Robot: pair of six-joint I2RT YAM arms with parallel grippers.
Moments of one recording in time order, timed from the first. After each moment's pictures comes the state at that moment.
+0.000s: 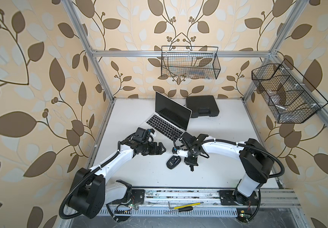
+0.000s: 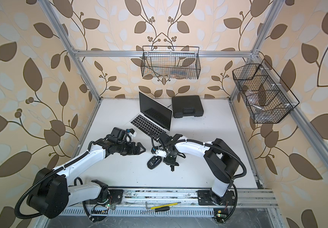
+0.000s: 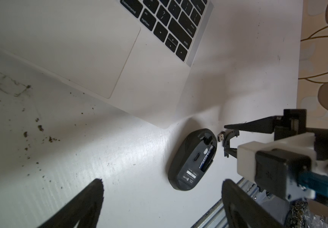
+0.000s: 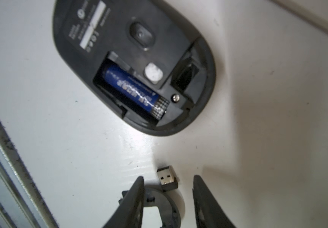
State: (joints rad) left arm -0.33 1.21 0.68 -0.51 0.47 -0.32; right arm 0.83 1.74 1.08 -0.76 -0.10 -0.45
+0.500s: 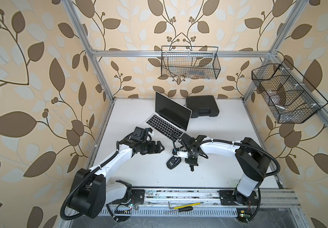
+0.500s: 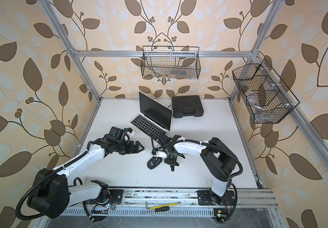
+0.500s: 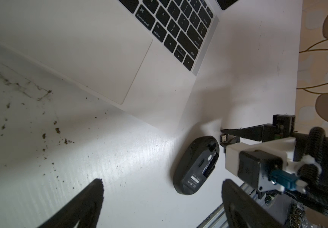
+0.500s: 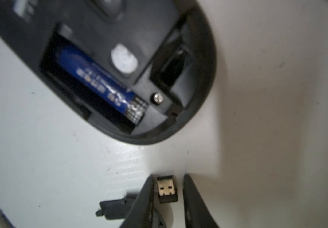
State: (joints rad) left arm -0.28 1.21 0.68 -0.51 0.47 -0.32; right arm 0.83 1.77 1.06 -0.72 -0.02 -0.49
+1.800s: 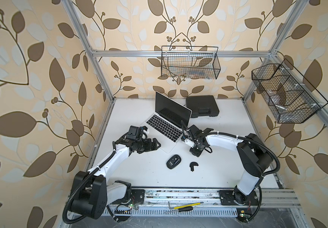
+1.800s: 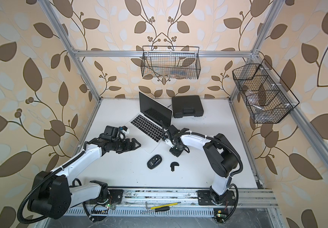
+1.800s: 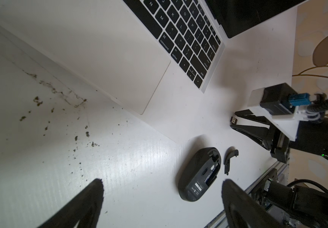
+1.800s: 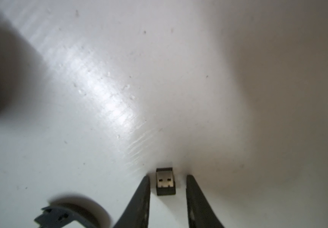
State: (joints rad) left arm -0.19 1.19 0.68 -0.51 0.49 -0.32; right arm 0.63 1.79 1.08 -0.73 0.02 -0.26
